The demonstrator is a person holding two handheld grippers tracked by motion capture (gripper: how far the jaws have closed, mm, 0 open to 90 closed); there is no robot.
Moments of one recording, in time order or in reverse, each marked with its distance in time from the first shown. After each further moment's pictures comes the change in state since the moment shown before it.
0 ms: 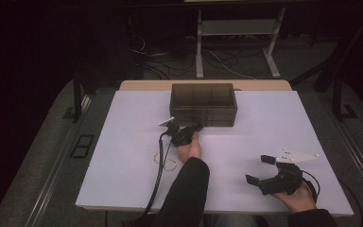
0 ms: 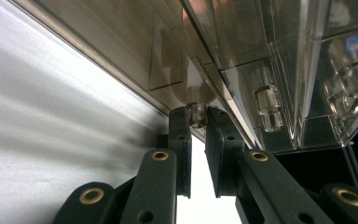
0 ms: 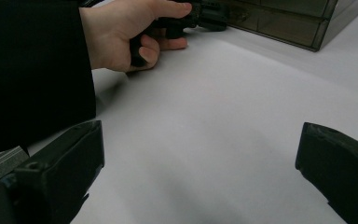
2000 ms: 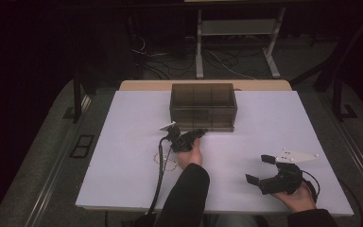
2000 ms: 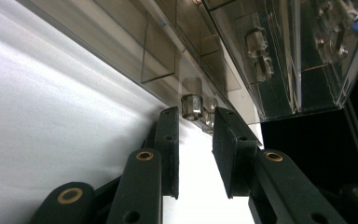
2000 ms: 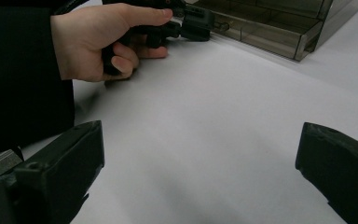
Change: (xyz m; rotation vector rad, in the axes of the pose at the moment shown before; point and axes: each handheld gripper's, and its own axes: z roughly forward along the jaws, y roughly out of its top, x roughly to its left) left arm -0.009 -0.018 -0.018 0.048 0.051 0.045; right arm 0.000 0.000 0.000 -0.002 -0.014 -0.004
